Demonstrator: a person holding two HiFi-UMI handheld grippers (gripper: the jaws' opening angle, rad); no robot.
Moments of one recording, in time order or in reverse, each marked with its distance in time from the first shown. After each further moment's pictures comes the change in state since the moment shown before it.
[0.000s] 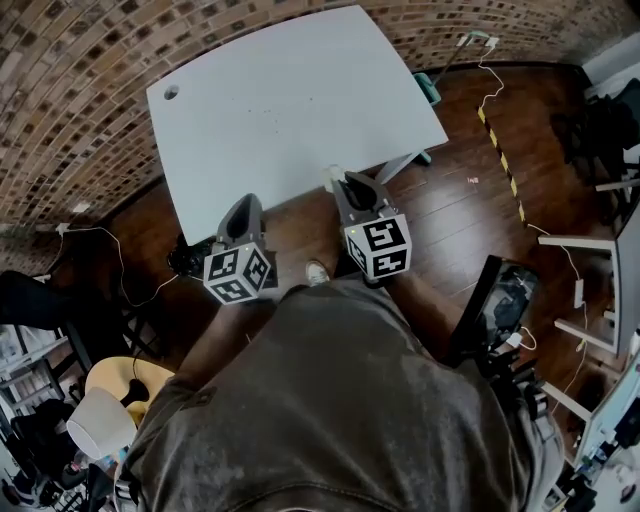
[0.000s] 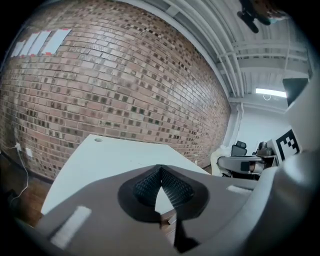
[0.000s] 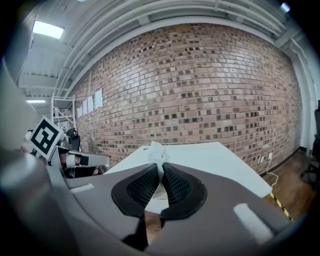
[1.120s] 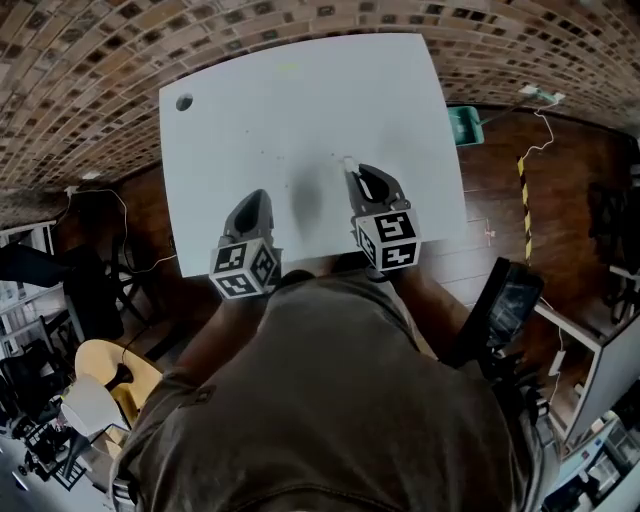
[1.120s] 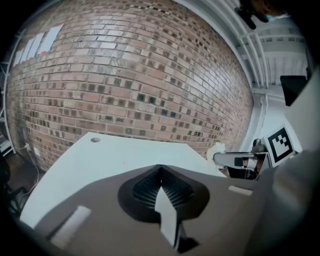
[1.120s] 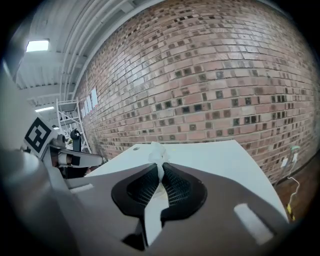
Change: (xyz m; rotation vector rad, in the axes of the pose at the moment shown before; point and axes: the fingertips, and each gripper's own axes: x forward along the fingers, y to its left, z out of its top) left arm 0.168 0.022 0.036 -0.050 0.088 0.203; right arm 0.182 -0.126 0.040 0.004 0.113 0.183
